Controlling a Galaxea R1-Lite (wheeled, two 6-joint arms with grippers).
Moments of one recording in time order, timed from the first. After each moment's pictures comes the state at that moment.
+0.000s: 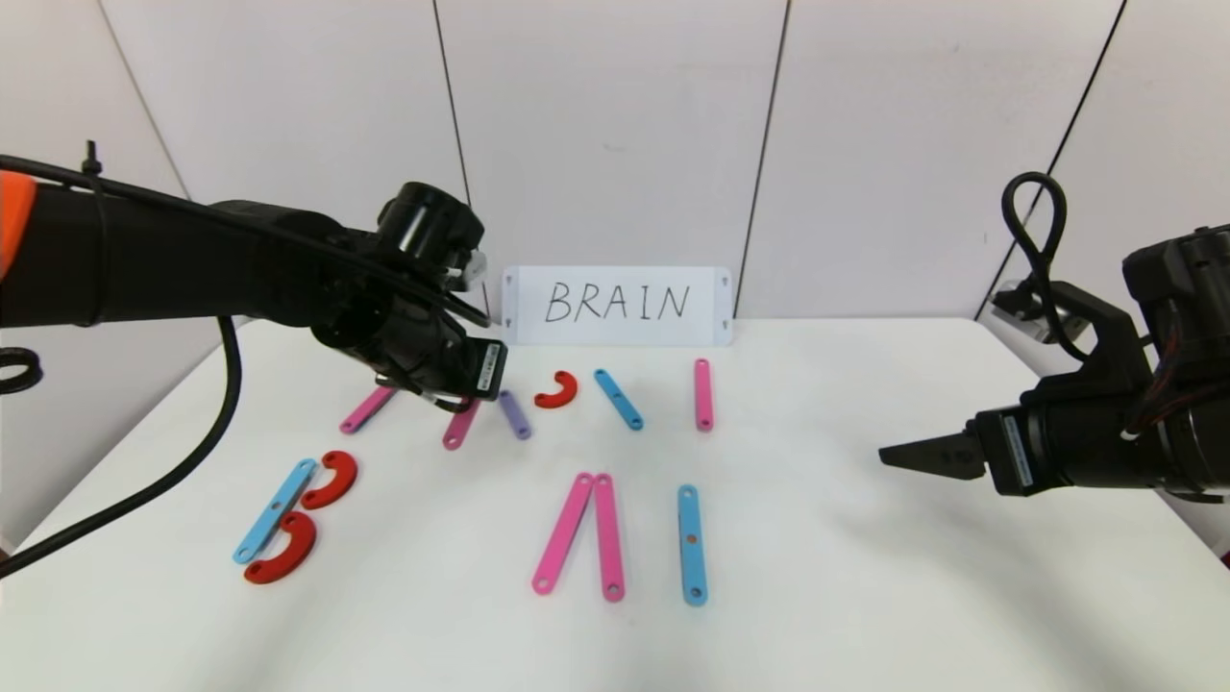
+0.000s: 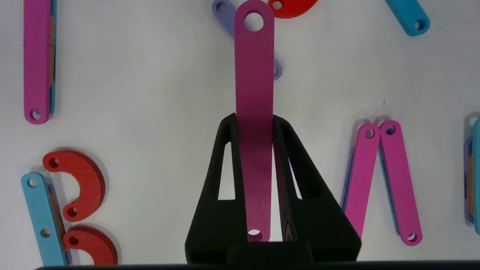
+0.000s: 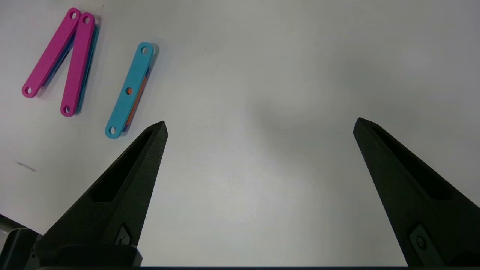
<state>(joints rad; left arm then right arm) -0.42 1.95 -1.57 0.46 0.11 -0.18 0.20 1.49 -0.92 0.20 0.23 0.02</state>
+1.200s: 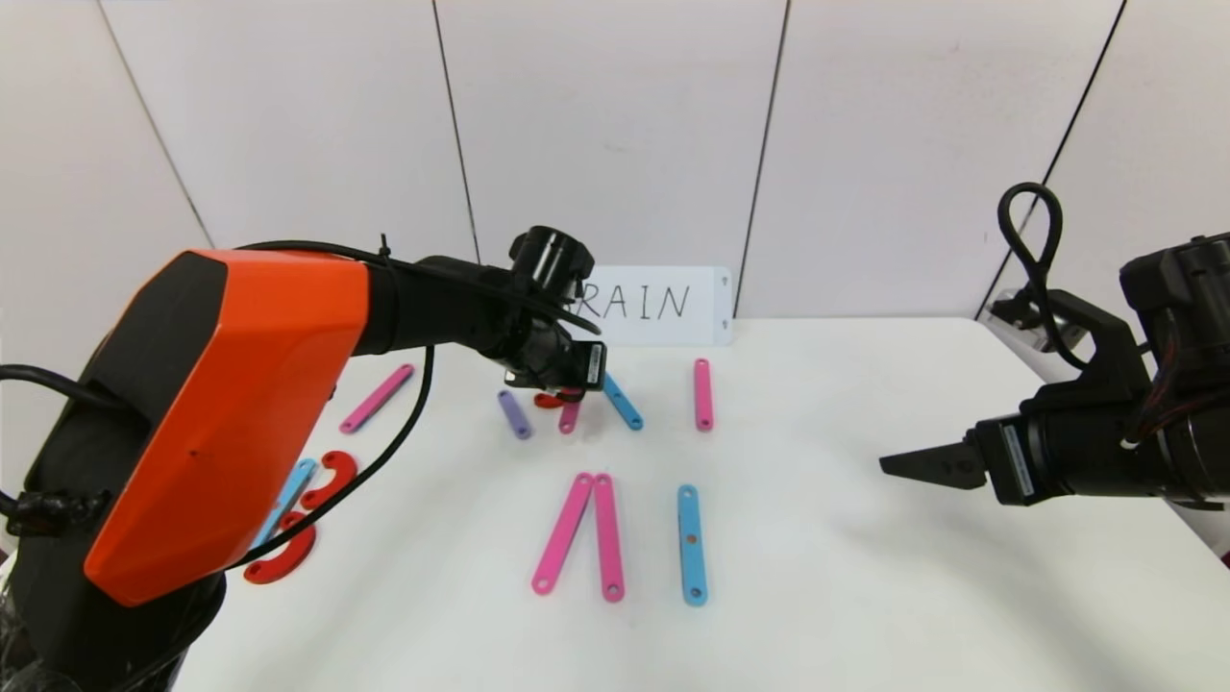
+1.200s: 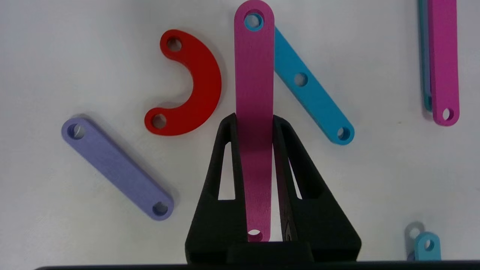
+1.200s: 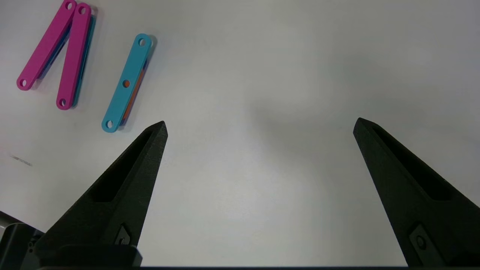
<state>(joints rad) -0.50 2.34 -1.97 0.39 0.06 -0.29 0.20 1.49 -0.91 0.20 0.23 0.01</state>
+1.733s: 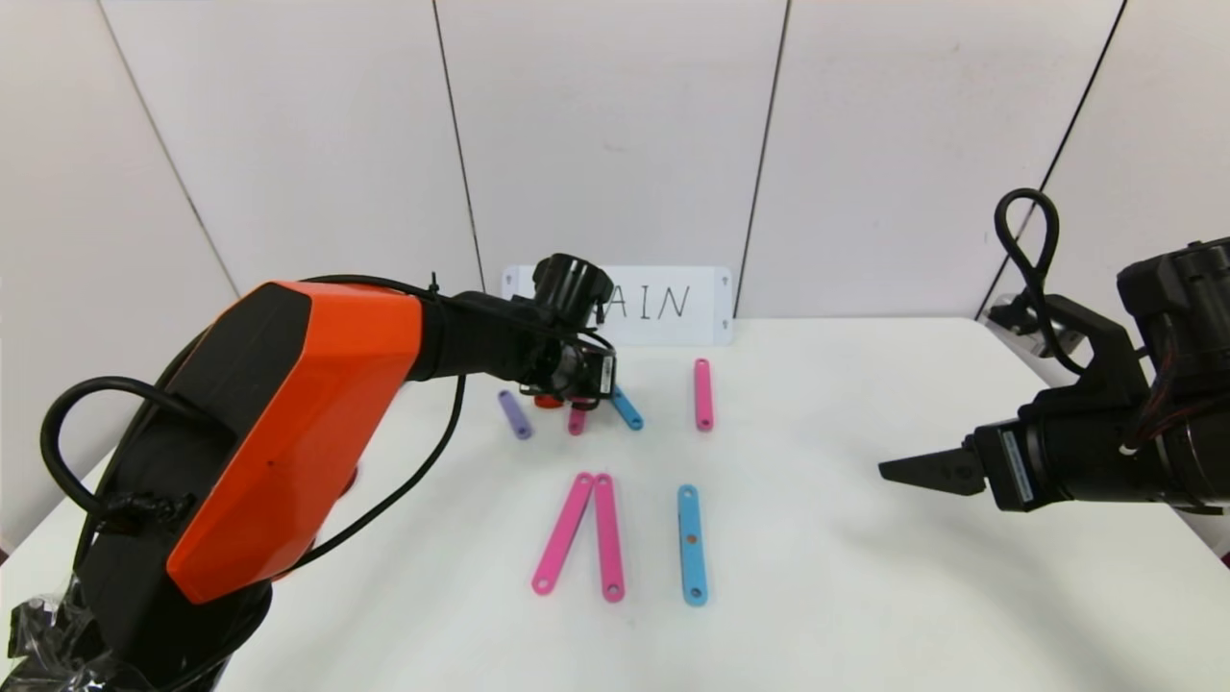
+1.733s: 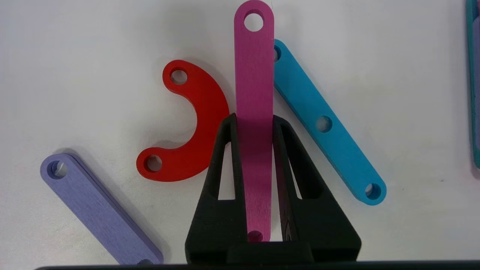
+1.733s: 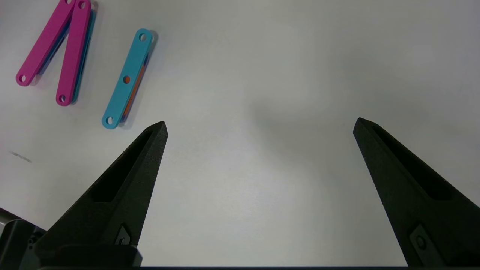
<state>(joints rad) -0.53 2.42 -1.97 0.27 0.17 -0.30 0.21 1.49 -0.90 0.20 0.23 0.01</state>
